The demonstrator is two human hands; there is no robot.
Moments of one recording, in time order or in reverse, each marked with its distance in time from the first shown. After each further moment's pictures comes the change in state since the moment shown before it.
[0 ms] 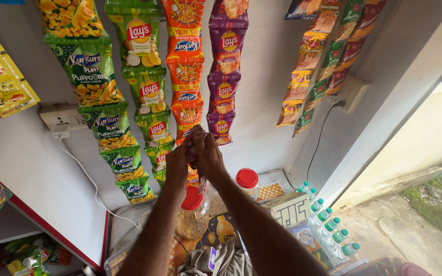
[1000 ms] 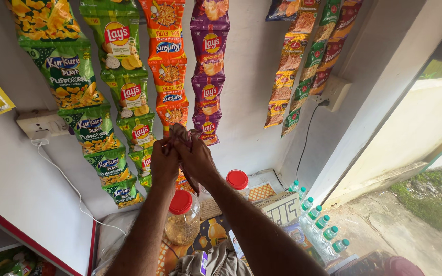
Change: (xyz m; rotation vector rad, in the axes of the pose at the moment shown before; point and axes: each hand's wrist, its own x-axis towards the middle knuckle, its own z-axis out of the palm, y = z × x) left_hand -0.010 0.029 0.022 0.025 0.073 0.189; right_hand -0.007 -0.024 -0.015 -0.109 -0.002 -0.272
